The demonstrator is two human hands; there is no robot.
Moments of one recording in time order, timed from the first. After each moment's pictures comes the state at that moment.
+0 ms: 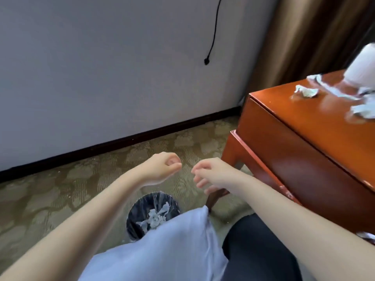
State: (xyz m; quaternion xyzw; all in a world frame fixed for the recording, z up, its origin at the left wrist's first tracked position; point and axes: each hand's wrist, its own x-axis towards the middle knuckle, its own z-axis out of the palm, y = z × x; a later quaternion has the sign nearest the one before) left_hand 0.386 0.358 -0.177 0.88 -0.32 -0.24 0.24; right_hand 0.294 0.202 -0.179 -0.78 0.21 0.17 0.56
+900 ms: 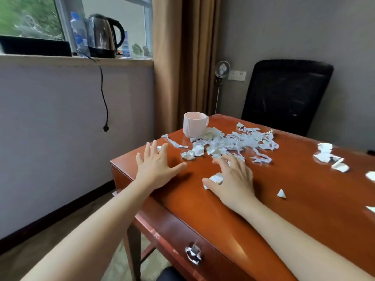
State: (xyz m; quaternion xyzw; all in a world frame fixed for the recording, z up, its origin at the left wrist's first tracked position) left_hand 0.272 0.089 -0.070 0.88 -0.43 0.03 0.18; right_hand 0.086 0.018 -0.058 -0.89 0.40 -0.18 0.09
